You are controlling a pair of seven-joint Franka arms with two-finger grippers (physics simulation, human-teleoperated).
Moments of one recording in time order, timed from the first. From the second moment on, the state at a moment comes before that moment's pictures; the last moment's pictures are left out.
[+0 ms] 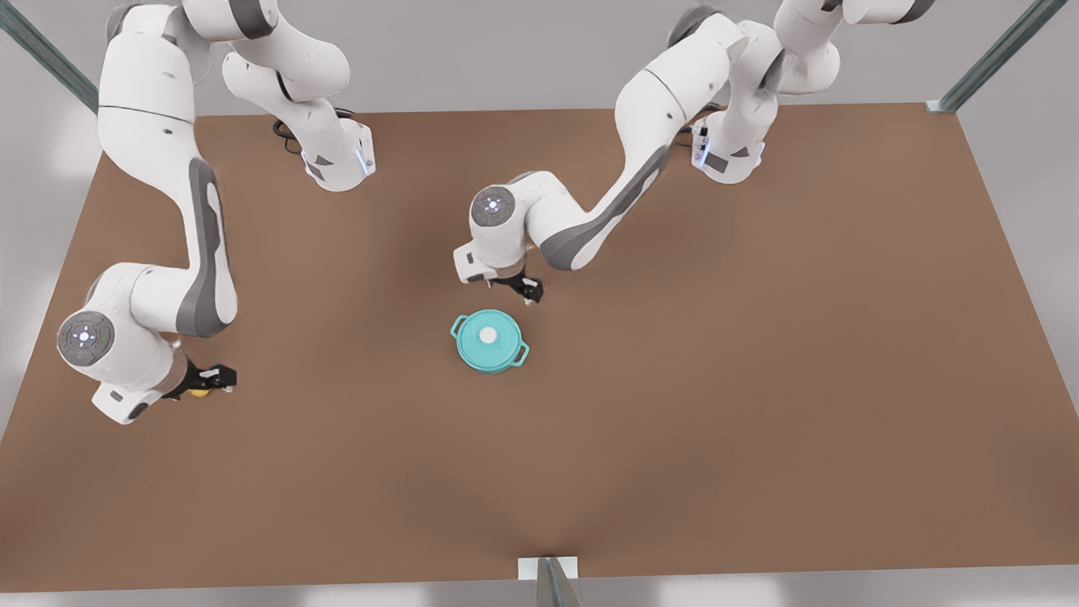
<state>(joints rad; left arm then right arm) -0.78 0.76 -0.22 -1.28 0.20 2.00 -0.54 0.00 0.44 -0.15 -1.64 -0.04 2.07 -0.30</state>
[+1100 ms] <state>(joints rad) -0.81 0.94 -0.16 -1.23 0.47 2.35 -1.31 -0.21 0.72 -0.13 -1.61 -0.06 2.29 -0.80</state>
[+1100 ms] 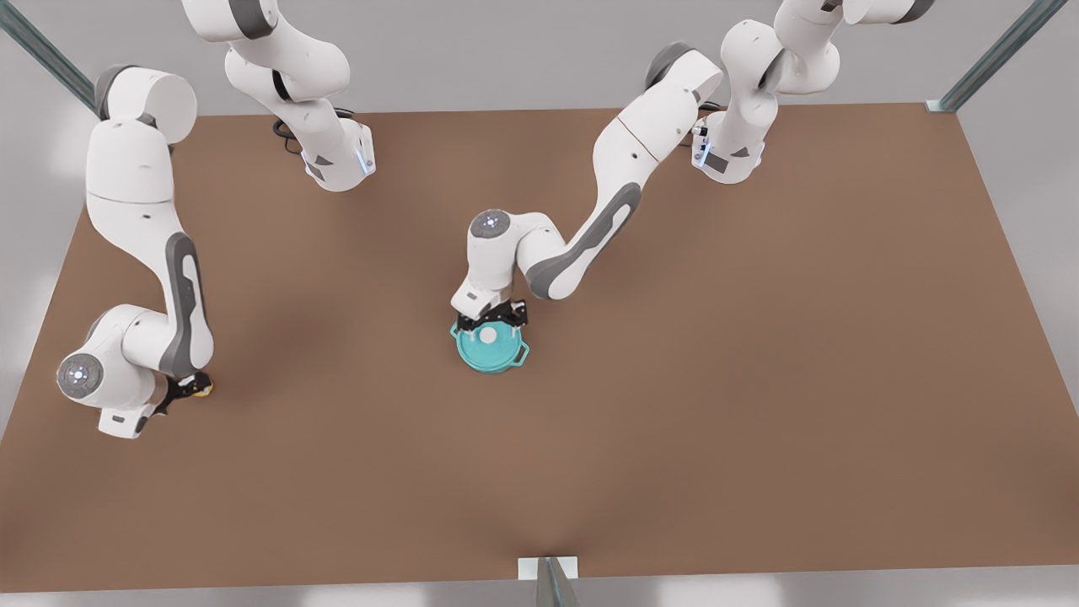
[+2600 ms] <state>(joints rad) -0.11 0.24 -0.11 -1.49 -0.06 1.71 -0.50 -0.29 0.66 -0.09 -1.80 -0.02 2.39 -0.96</state>
